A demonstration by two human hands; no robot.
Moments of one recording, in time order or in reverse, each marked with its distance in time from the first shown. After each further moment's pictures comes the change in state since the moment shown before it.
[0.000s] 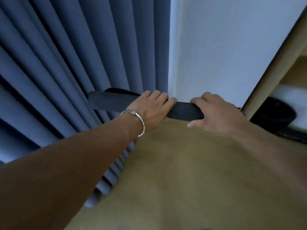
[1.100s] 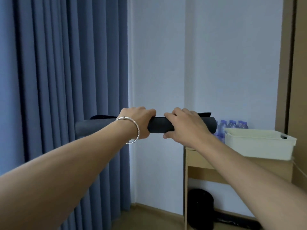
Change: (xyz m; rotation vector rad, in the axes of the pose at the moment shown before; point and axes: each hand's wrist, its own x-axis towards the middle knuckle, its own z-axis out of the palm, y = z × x) left_hand -0.075 0.031 -0.555 -0.086 0.318 -0.351; right_hand -0.320 -0.098 -0.438 -0.356 0.611 0.093
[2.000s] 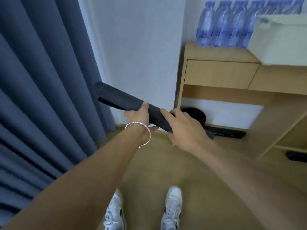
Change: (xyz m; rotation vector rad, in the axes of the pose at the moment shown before) left_hand 0.067 0.135 0.431 -1.735 -0.358 -1.384; right_hand -0.039 0.072 0.399 0.204 -0.482 0.163
